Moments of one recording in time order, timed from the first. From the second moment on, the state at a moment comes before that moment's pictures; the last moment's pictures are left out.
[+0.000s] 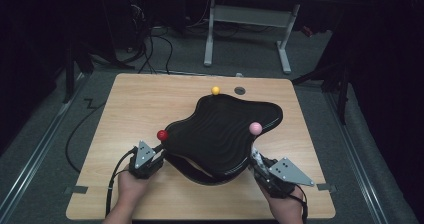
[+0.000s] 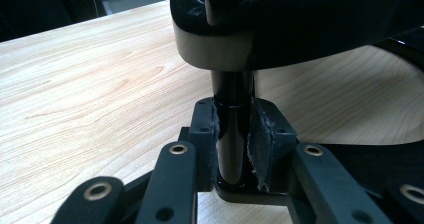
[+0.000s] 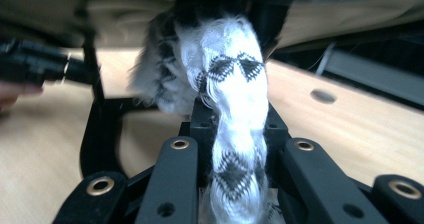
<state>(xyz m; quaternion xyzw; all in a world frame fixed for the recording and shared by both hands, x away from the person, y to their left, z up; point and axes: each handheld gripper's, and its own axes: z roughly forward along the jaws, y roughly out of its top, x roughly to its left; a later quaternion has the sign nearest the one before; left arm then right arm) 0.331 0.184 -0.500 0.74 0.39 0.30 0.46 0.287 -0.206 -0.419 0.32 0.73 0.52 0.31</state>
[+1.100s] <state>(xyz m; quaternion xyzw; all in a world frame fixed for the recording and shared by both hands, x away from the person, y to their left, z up) 0.331 0.185 -0.499 0.74 0.39 0.30 0.46 0.296 -0.199 -0.440 0.35 0.75 0.49 0.27</state>
